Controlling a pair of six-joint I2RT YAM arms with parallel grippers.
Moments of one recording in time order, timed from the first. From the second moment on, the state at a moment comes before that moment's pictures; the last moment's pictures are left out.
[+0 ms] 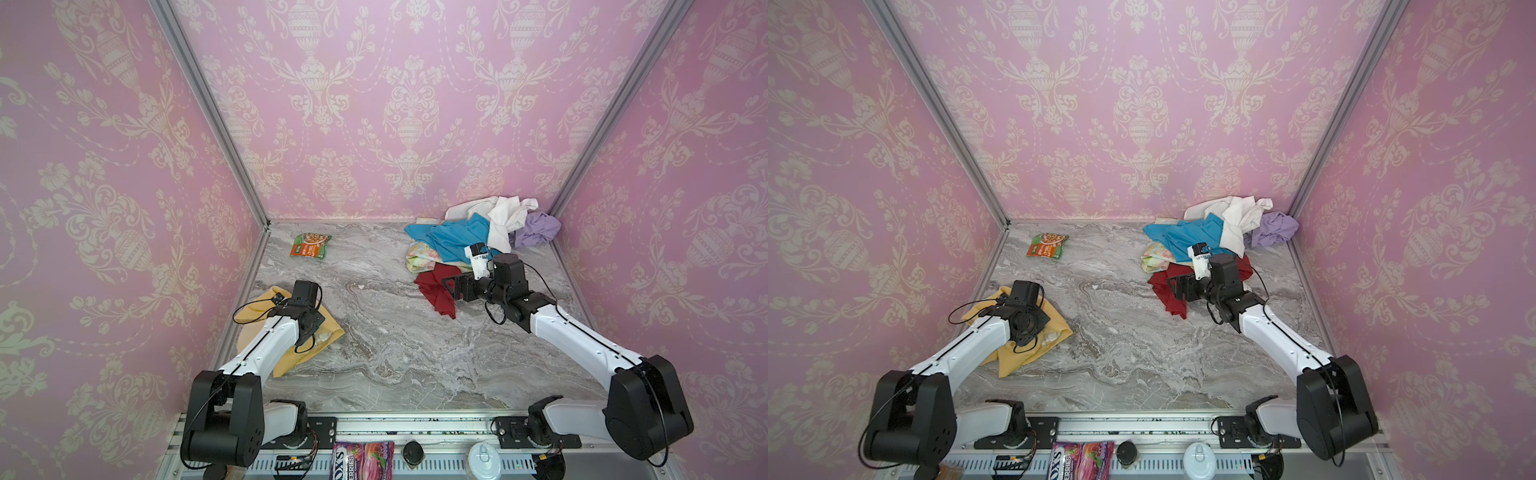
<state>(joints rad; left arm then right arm) -0.08 1.29 0.68 -0.59 -0.19 -0.95 0.32 1.31 0.82 -0.06 -0.30 0.24</state>
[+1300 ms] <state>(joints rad) -0.06 1.28 0.95 -0.86 -0.15 -0.81 0.26 1.31 0.85 -0.09 -0.29 0.24</state>
